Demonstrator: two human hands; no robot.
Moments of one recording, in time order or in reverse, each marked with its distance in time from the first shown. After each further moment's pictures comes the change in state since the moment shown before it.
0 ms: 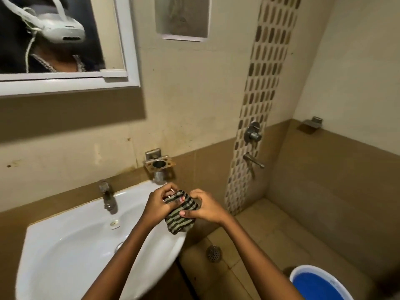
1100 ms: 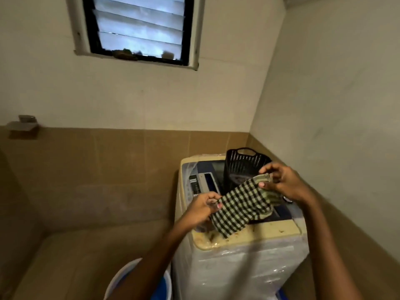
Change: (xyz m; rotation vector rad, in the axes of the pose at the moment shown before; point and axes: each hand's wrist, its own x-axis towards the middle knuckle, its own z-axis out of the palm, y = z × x) left_hand -0.086 0.276 0.708 -0.345 -1.471 0.196; right_hand -0.637 0.065 -0.419 -0.302 1.320 0.878
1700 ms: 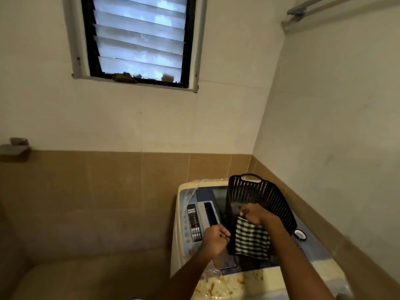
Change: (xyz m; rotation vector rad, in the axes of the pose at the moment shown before) left_hand 0.100 -0.047 0.029 0.275 0.133 -0.119; right_hand 0.150 0.098 0.080 -0.578 -0.337 0.212
